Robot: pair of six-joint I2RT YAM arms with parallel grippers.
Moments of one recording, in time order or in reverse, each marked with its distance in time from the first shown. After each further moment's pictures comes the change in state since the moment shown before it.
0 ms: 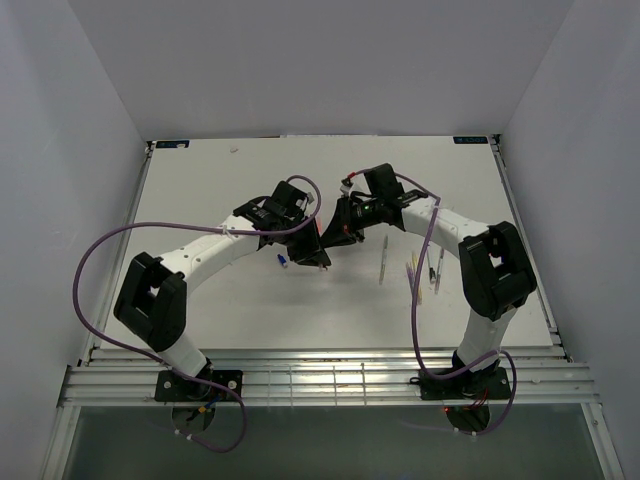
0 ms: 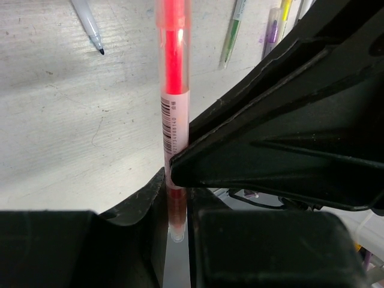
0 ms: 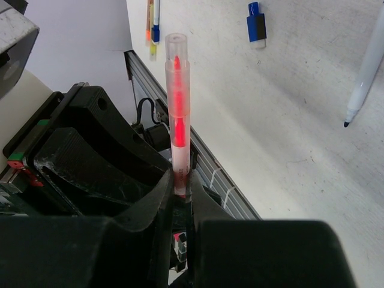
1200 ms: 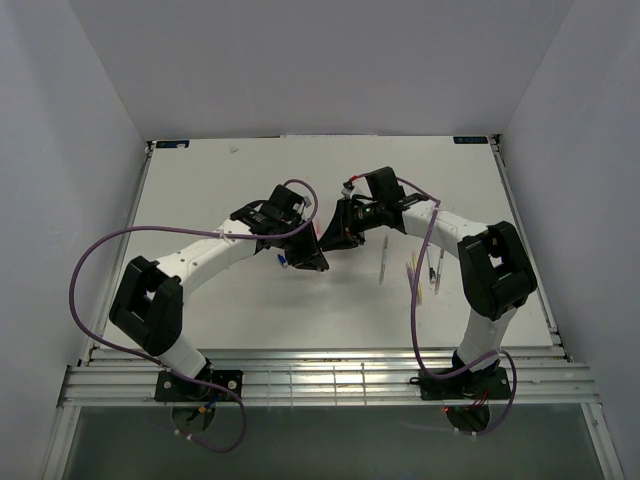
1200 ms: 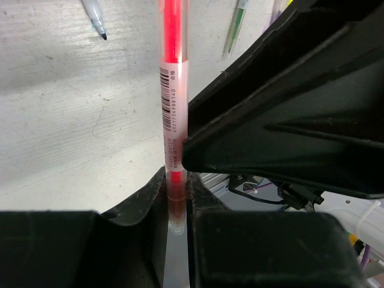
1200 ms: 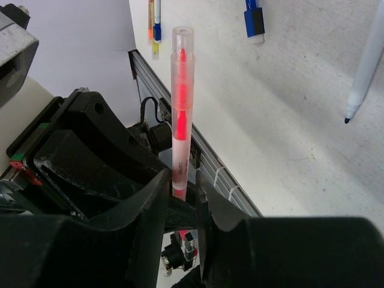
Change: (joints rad) left arm -0.002 -0.032 -0.046 0.014 0.013 -0.016; right arm -0.004 0.000 -0.043 0.053 -0.019 0.045
